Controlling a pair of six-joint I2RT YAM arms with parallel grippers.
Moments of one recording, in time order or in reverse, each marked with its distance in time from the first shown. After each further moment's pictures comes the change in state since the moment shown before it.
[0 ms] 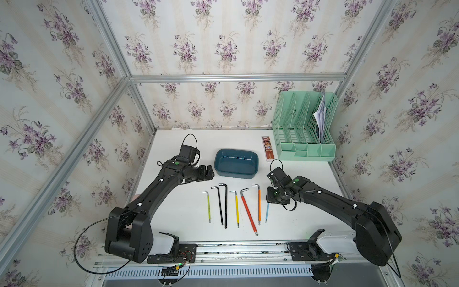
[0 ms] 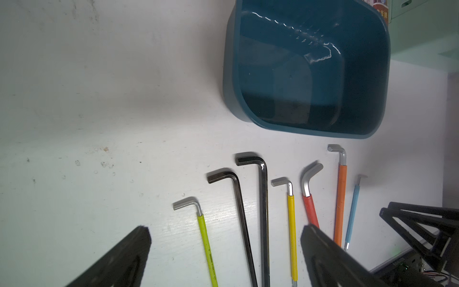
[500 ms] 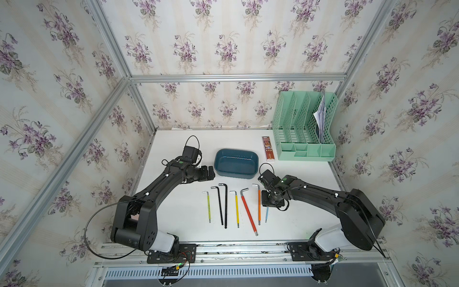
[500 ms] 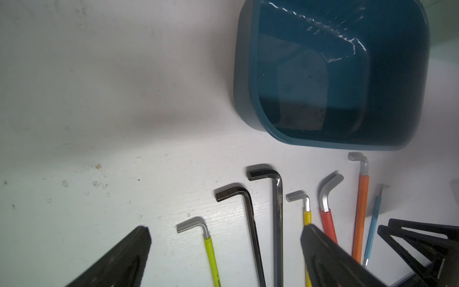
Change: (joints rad) left arm 0.002 0.097 -0.021 0.085 -0.006 0.013; right arm 0.072 0.161 0.047 -0.016 0.002 0.035
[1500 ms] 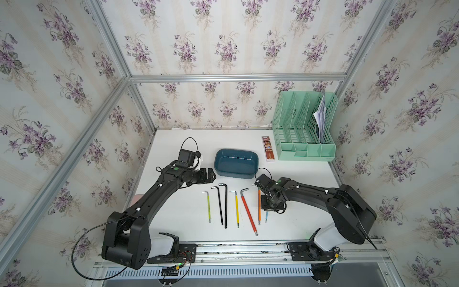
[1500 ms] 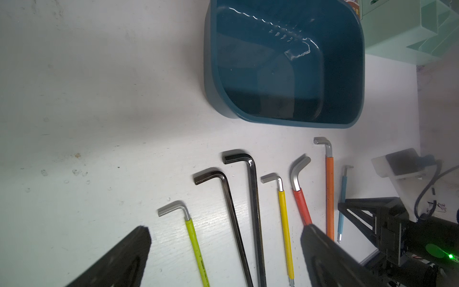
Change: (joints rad) left arm -0.002 -0.146 -0.072 0.004 0.077 0.001; right arm 0.032 0.087 -0.035 -0.007 0.031 0.025
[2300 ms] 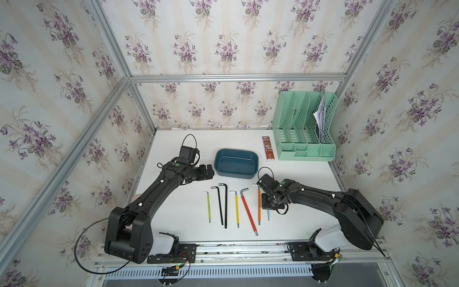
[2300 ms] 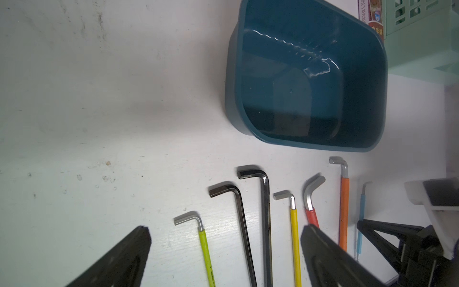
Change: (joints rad) left arm 0.000 0.046 0.065 -0.013 -0.093 -0.035; right arm 0.001 -0.109 -0.019 0.065 0.041 -0.008
